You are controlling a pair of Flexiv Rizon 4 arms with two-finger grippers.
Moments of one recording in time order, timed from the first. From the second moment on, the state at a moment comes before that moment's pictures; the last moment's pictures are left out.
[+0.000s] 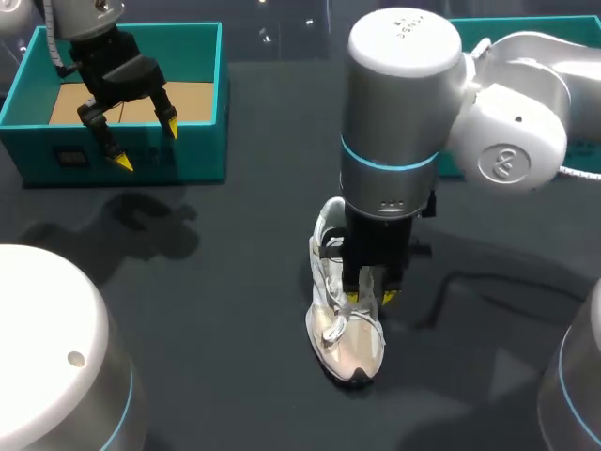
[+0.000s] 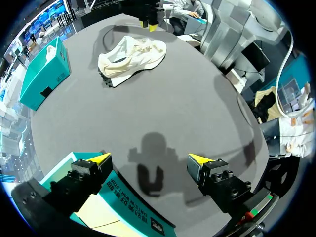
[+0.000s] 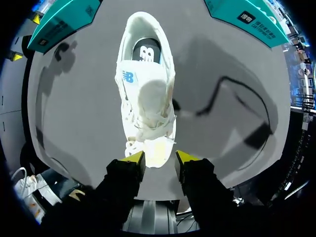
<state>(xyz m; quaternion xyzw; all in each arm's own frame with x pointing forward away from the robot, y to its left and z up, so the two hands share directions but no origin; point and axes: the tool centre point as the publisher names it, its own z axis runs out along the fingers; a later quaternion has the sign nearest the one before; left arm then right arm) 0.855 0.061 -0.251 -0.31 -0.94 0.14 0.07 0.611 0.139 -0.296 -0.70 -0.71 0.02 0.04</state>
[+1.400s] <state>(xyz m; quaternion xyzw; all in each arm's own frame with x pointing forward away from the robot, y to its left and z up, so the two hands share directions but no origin) 0.855 0.061 -0.251 -0.31 -0.94 0.14 0.07 0.702 0.165 -0.319 -0.62 -0.79 -0.02 0.00</state>
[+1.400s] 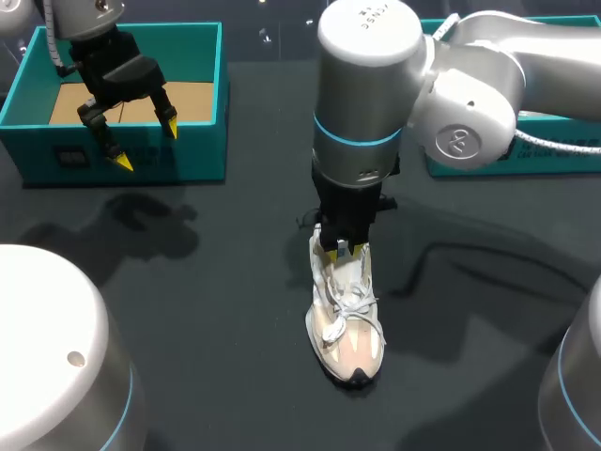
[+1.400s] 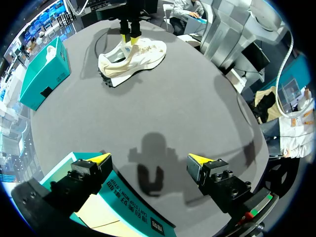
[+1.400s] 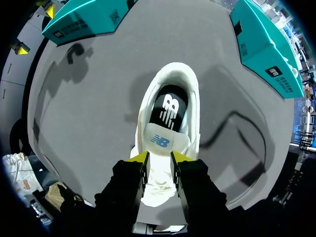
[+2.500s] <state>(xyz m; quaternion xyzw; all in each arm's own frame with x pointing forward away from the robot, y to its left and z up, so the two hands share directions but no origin) 0.855 0.061 -0.251 -0.31 -0.94 0.14 0.07 0.721 0.156 -0.277 -0.28 -0.96 -0.07 -0.03</state>
